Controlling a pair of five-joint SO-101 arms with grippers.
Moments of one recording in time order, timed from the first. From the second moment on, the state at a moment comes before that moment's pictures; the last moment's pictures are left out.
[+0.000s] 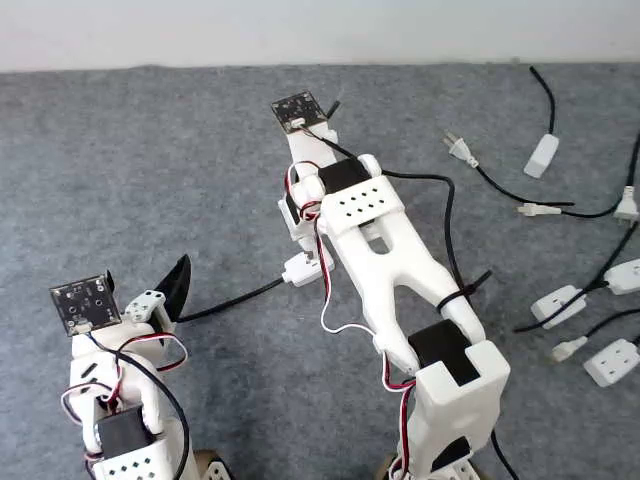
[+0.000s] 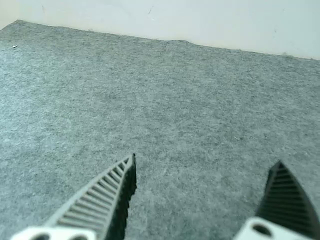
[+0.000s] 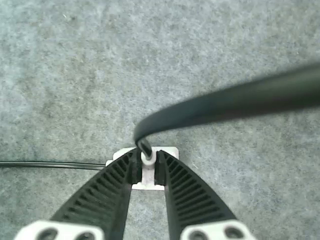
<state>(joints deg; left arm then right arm) -23.0 -103.3 95.4 45.6 7.8 -27.7 16.1 -8.3 68.8 -1.7</state>
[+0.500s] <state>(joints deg) -22.9 -103.3 95.4 45.6 7.8 -27.6 16.1 -6.9 68.8 -1.7</state>
